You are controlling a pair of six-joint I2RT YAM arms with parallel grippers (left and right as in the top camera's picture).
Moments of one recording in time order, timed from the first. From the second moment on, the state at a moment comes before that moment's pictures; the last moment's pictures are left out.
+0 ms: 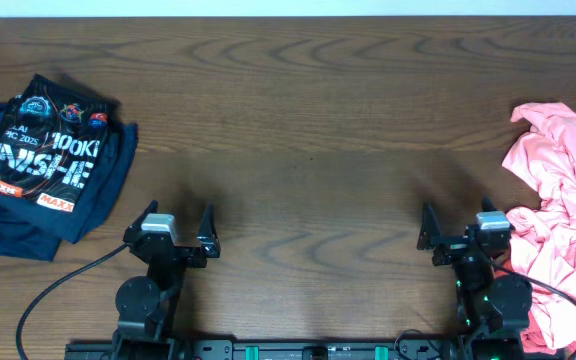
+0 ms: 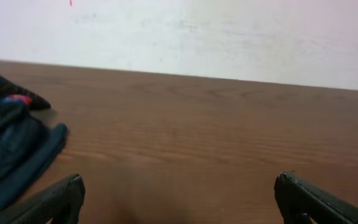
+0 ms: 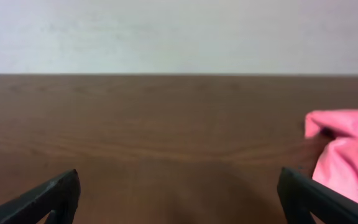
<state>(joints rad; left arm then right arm) -0.12 0.02 0.04 -0.14 0.02 -0.17 0.05 0.05 0.02 -0.10 -0.05 0.06</state>
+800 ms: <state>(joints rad) -0.12 0.78 0.70 -0.77 0.06 -0.23 -0.12 1.03 0.67 -0.65 0.13 0.09</state>
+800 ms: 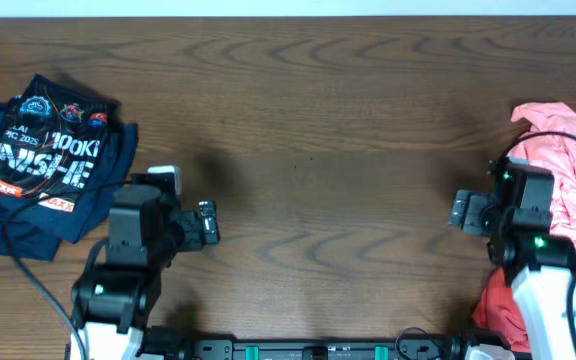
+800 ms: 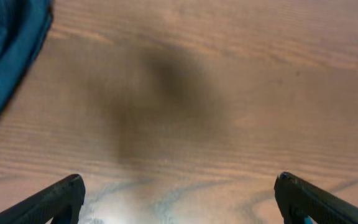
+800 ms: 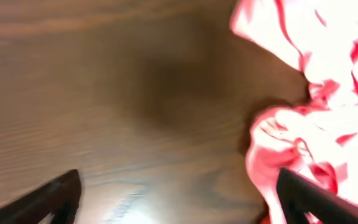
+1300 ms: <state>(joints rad) -0.12 0.88 0.71 -0.76 0.07 -0.23 -0.34 1.49 0.67 -0.62 0.35 0.20</state>
